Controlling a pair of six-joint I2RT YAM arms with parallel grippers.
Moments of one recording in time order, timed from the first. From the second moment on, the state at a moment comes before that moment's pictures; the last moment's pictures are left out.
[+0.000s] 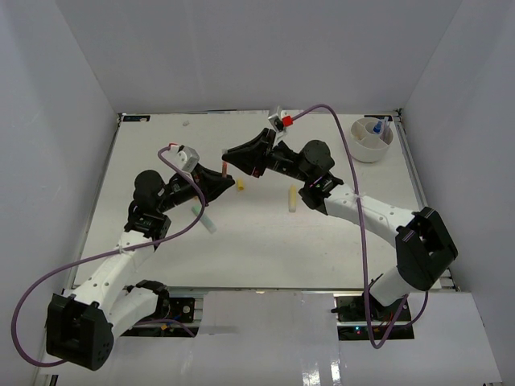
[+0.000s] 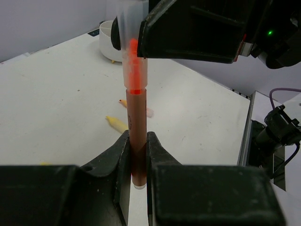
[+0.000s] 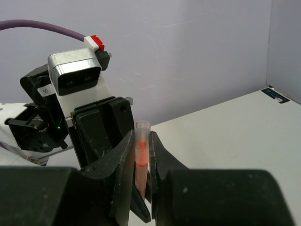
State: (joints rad) left arm -0.30 0.97 0.64 0.42 0.76 -0.26; right arm 0.78 1.54 1.11 0.79 -0.56 0.46
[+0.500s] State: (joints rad) left arm -0.31 1.05 0.70 0.55 0.81 -0.31; right arm 0.78 1.50 1.11 0.80 -0.53 0.42
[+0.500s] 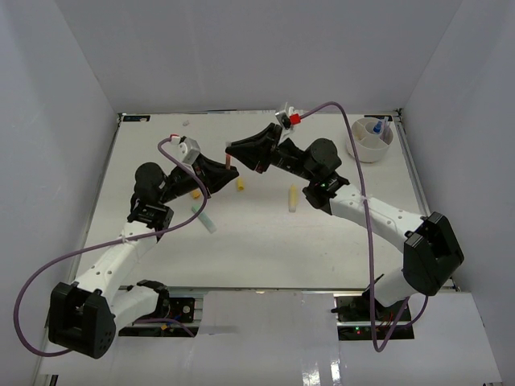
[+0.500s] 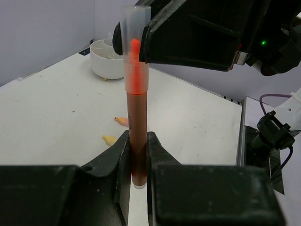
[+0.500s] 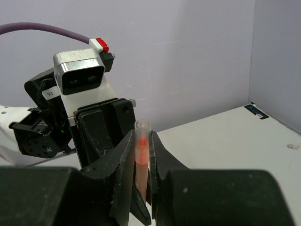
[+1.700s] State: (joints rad) left arm -0.31 1.12 0.80 0.39 0.85 -0.22; right arm 0.76 1.48 1.20 0.47 -0.56 0.23
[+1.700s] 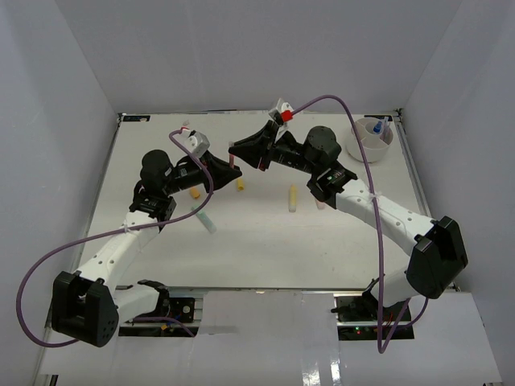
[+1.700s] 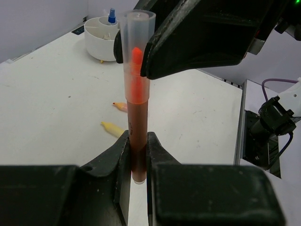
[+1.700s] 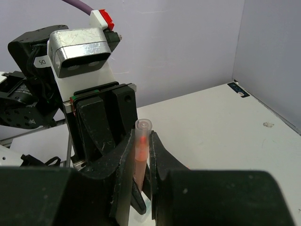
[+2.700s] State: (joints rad) left arm -0.32 1.14 0.85 0.31 0.88 -0.17; right arm 0.75 1.47 1.16 0.50 -0.60 0.15
